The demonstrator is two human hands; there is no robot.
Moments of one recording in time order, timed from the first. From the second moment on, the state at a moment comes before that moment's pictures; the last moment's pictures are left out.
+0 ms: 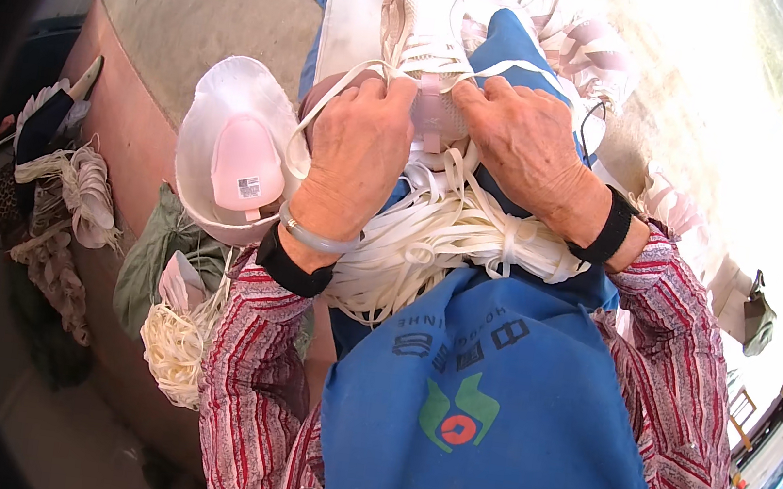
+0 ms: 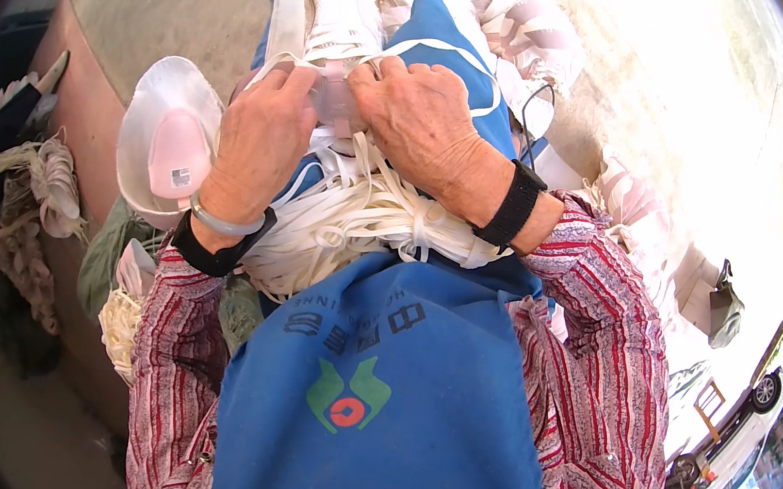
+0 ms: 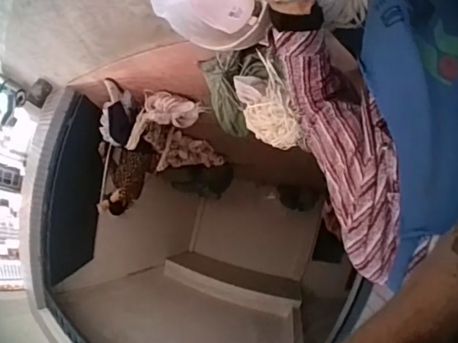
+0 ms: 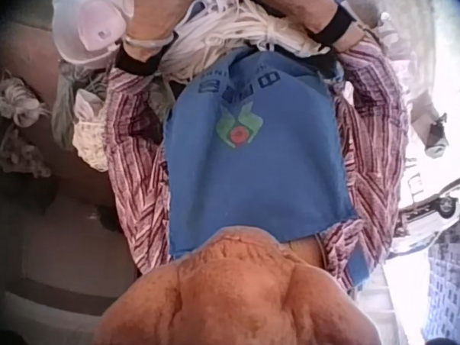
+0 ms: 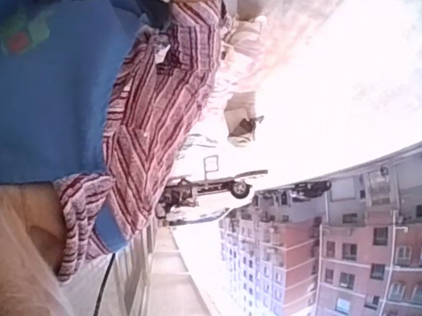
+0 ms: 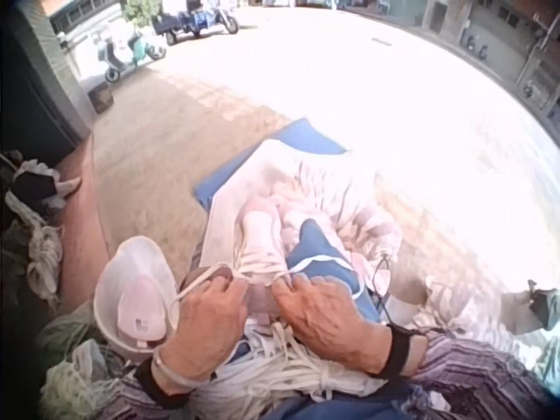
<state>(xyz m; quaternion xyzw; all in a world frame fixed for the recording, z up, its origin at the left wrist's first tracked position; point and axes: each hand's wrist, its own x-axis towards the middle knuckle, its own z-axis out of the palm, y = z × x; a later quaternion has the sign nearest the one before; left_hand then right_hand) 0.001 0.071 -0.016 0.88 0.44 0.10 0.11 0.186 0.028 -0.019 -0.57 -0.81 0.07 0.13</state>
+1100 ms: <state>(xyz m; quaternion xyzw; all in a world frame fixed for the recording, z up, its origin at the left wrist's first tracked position) 0.007 0.004 -0.011 0.77 0.45 0.34 0.30 0.207 0.006 0.031 -0.46 -0.55 0.59 0.38</state>
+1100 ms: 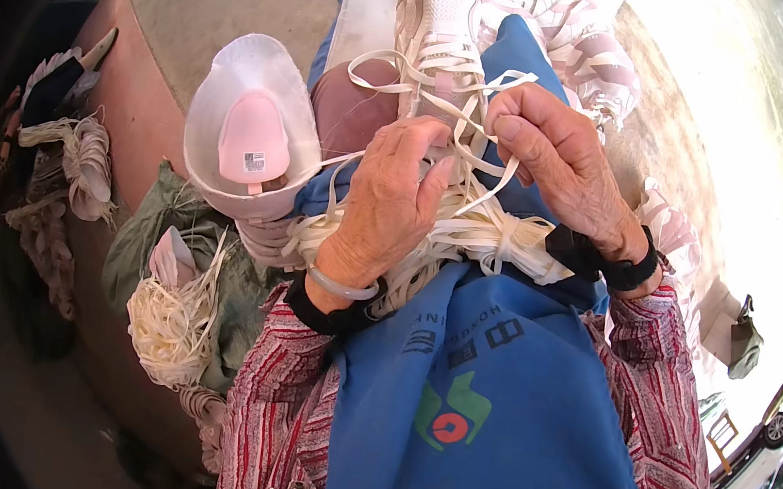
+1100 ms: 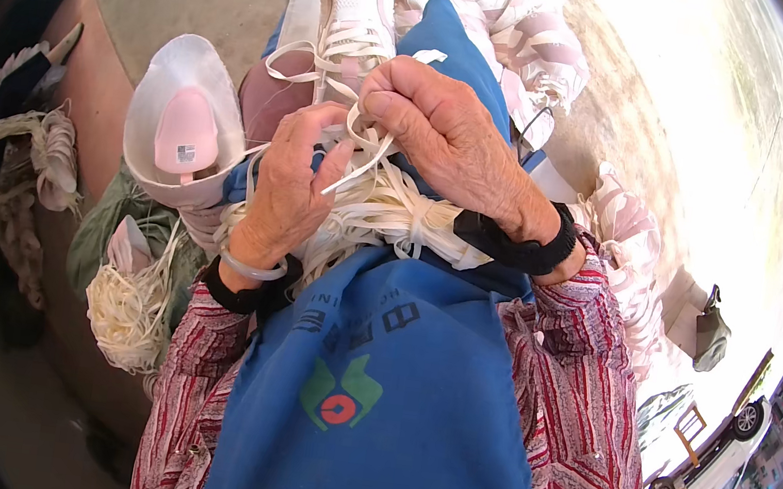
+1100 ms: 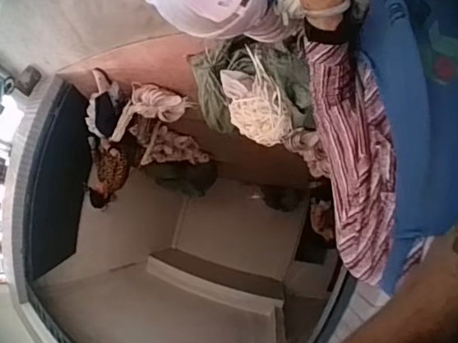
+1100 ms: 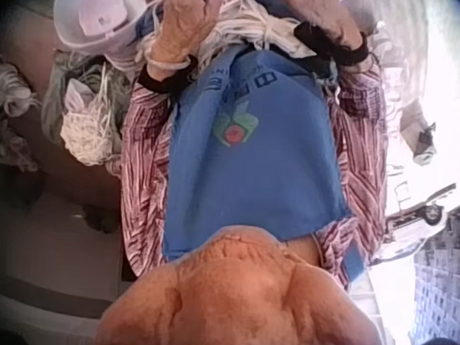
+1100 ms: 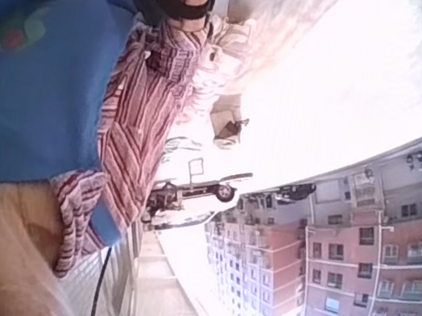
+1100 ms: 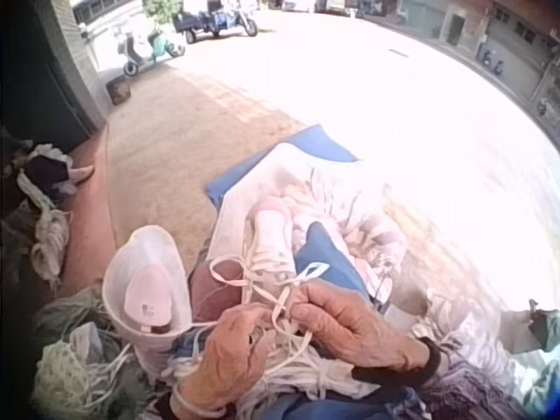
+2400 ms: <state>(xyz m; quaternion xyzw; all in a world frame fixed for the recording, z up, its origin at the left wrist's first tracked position) 0.008 -0.027 -0.002 0.41 0.64 0.25 0.60 0.189 -0.013 -0.005 -0.50 -0.81 0.24 0.19</state>
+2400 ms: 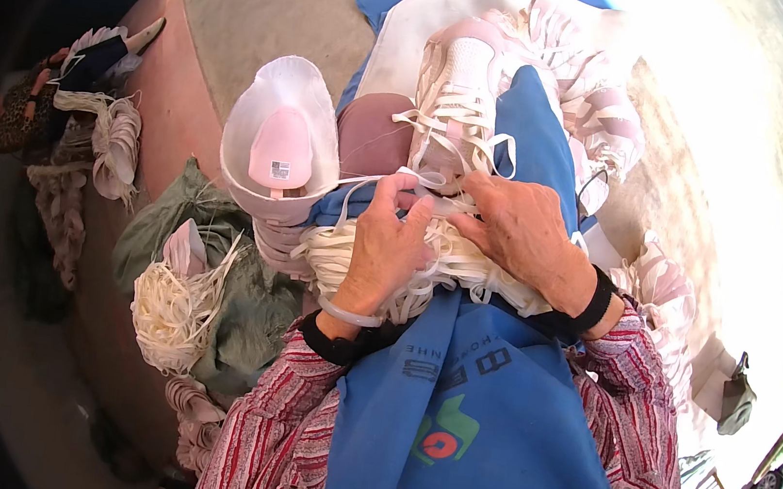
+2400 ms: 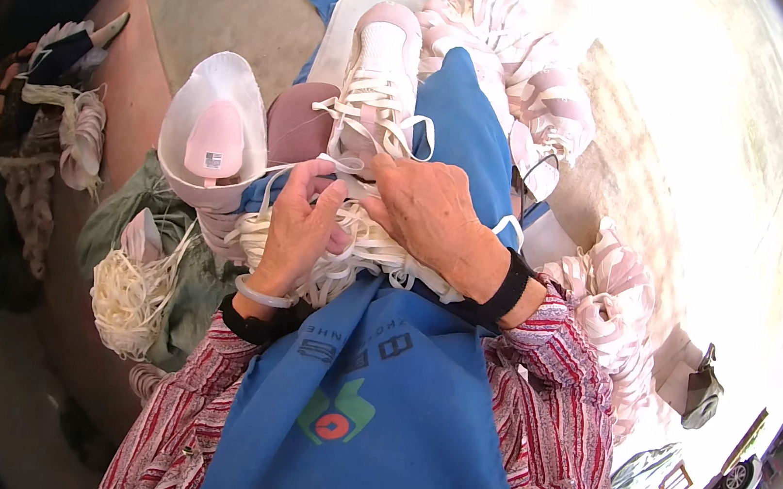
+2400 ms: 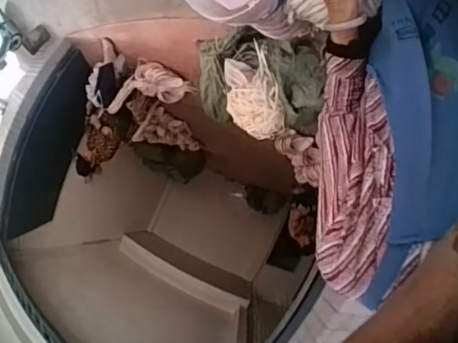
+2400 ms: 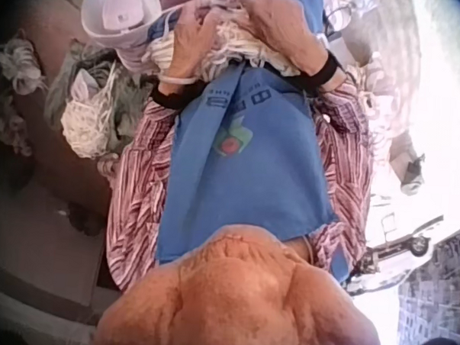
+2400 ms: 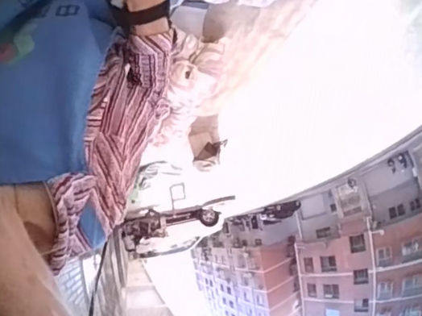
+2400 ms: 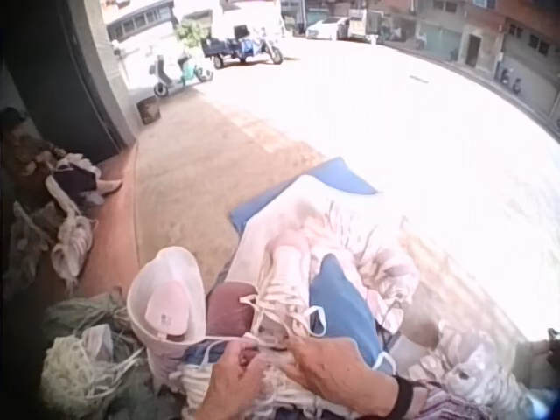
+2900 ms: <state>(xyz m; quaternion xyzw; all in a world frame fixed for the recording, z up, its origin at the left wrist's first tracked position) 0.002 -0.020 -0.005 0.76 0.62 0.05 0.18 0.177 -0.003 -0.037 -0.48 -0.86 0.09 0.16</state>
